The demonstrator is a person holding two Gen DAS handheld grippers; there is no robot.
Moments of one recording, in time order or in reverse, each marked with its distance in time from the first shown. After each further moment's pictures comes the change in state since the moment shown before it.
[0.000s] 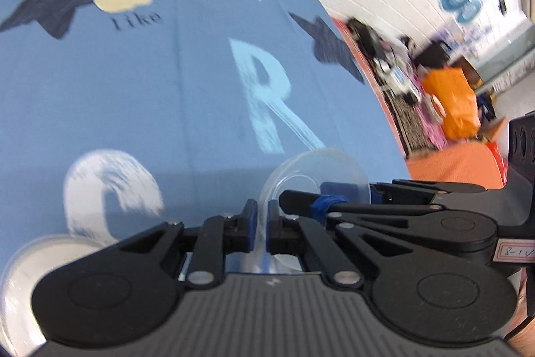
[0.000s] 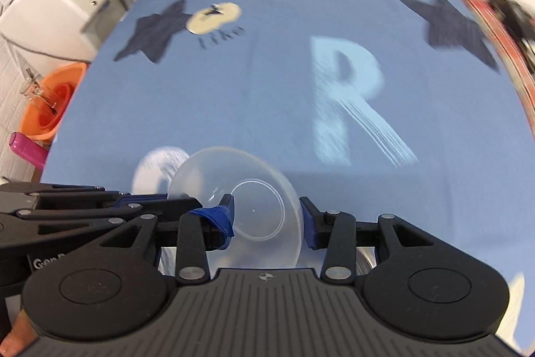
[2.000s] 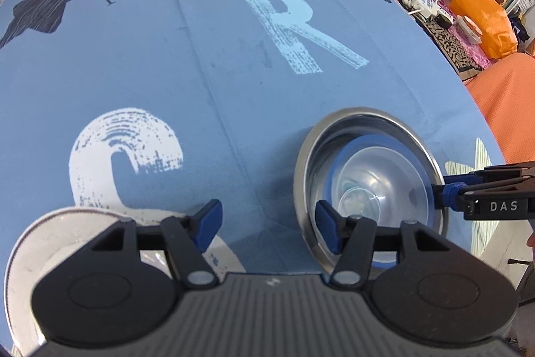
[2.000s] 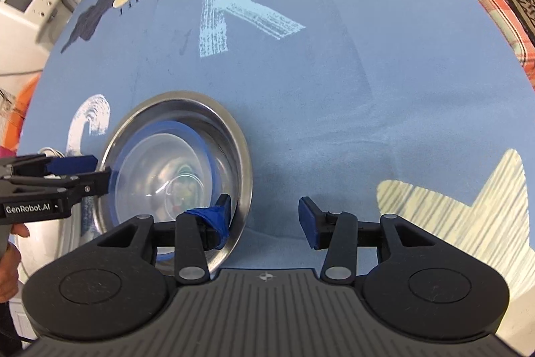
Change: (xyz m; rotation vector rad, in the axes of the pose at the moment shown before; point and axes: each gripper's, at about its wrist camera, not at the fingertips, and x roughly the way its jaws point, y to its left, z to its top) left arm 0.053 0.010 -0.041 0.219 0.096 0.205; right arm 0.017 -0.093 -0.089 0.184 0.063 -0.006
